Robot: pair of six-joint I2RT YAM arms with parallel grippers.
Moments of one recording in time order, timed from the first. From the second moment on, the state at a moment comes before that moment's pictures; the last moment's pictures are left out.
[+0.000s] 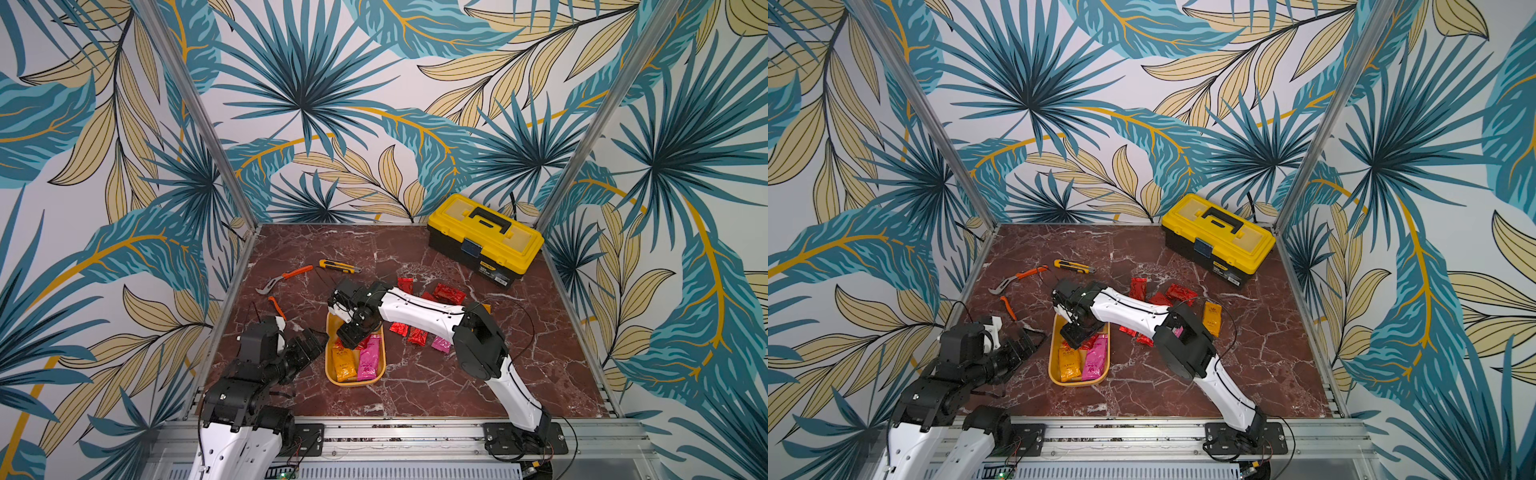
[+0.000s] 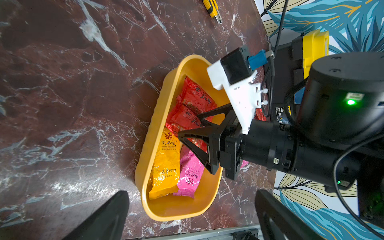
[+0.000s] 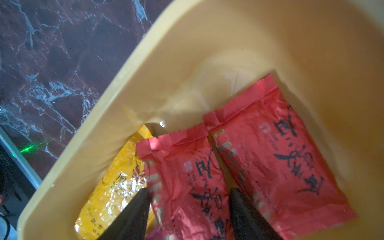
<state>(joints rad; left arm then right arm) -0.13 0.47 0.66 -0.97 0.32 -0.90 0.98 2.30 1.97 -0.93 -0.14 0.16</state>
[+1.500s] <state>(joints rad) -0.13 0.68 0.74 -0.85 0.37 -0.90 0.98 1.92 1.74 -0.94 -0.01 0.17</state>
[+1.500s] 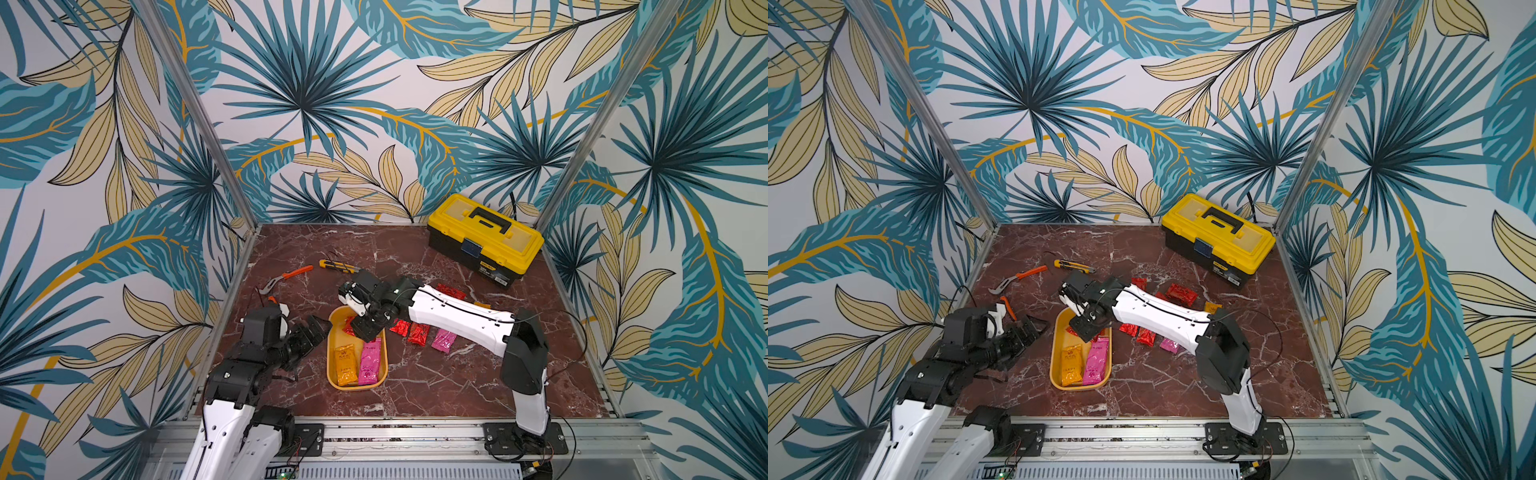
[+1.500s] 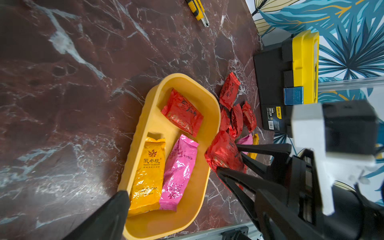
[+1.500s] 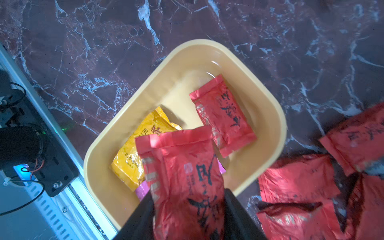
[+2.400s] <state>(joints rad) -0.56 1.02 0.75 -0.46 0.27 -1.03 0.52 2.09 1.66 -0.77 0.18 0.37</state>
